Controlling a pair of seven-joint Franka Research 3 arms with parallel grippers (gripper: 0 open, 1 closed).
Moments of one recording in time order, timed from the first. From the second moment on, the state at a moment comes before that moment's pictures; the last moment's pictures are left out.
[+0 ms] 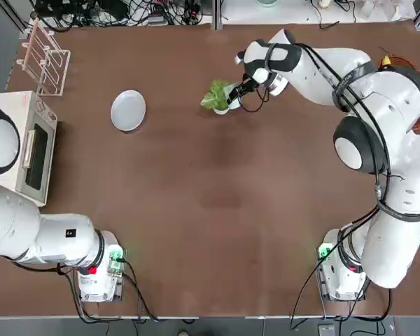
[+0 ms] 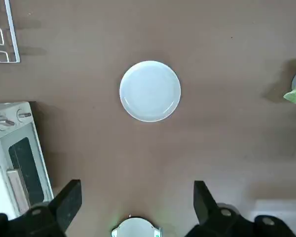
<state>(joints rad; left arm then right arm) 0.03 0.04 -0.12 -1.46 -0.02 1.39 -0.08 0.83 0.53 -0.24 -1.88 1.08 2.45 -0.80</state>
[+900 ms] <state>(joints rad) 0.04 0.04 -0.15 -1.46 -0.02 1.39 -0.14 0.85 0.53 -0.26 -1.84 1.05 2.34 -0.61</state>
